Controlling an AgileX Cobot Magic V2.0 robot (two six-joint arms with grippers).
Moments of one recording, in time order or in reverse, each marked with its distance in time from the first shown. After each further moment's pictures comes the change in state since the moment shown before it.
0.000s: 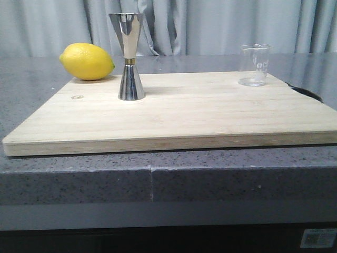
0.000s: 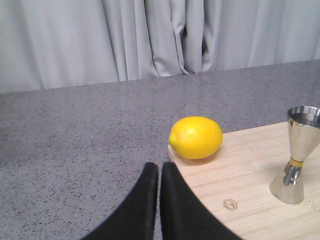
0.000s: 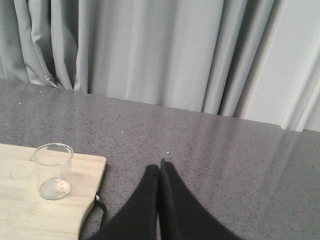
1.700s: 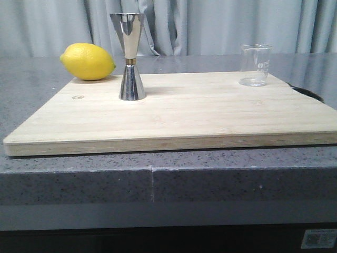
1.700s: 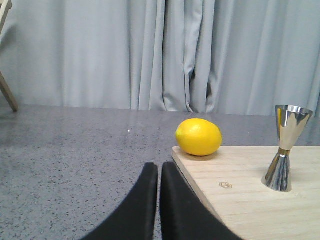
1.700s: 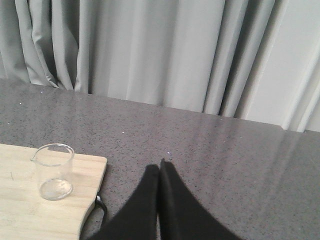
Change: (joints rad) left arm 0.000 -0.604 0.496 -1.720 -0.079 1.595; right arm 0.000 0.000 0.000 0.000 0.000 0.000
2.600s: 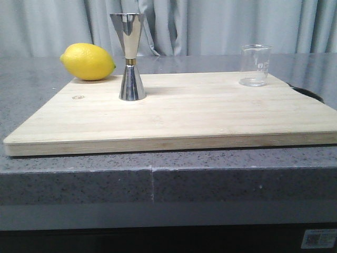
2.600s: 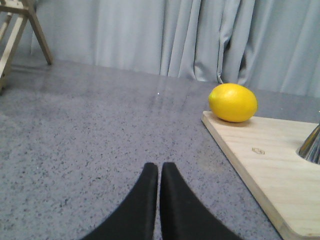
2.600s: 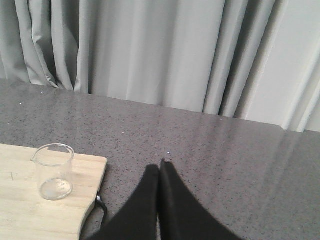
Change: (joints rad) left arm 0.082 -0.107 0.029 -0.073 0.215 0.002; right arm 0.000 0.000 0.000 0.000 0.000 0.000
